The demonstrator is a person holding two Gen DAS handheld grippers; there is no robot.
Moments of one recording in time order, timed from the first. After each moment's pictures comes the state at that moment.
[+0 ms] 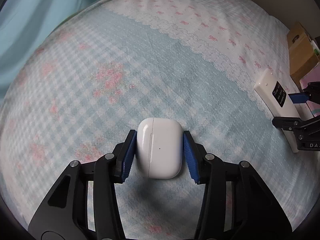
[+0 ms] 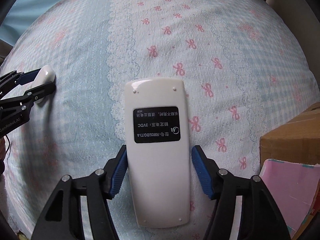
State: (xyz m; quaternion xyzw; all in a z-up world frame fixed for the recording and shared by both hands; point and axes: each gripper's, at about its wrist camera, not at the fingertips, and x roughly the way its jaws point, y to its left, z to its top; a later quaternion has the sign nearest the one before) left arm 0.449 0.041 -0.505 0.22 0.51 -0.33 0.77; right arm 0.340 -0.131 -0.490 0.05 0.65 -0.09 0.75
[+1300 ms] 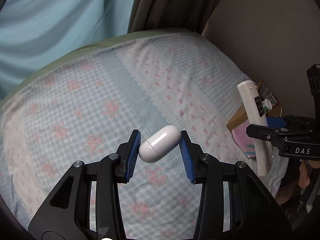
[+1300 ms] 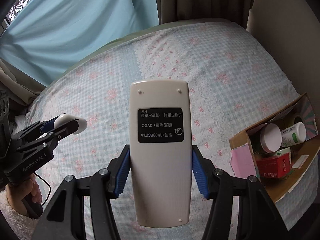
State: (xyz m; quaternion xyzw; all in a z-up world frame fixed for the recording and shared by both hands) left arm 0.368 0.072 -0.301 0.06 0.47 -0.34 0.81; right arm 0.287 -0.138 -0.291 0.16 0.53 -0.08 0.83
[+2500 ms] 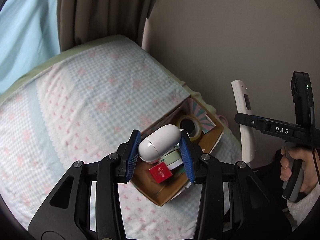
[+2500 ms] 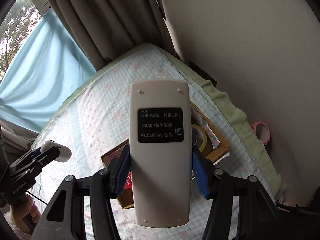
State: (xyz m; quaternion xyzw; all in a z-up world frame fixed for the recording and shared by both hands) left arm 0.250 -0.245 -0.223 0.05 0.48 -0.39 0.78; right arm 0.138 -0.475 -0.233 0.27 0.48 -0.16 0.82
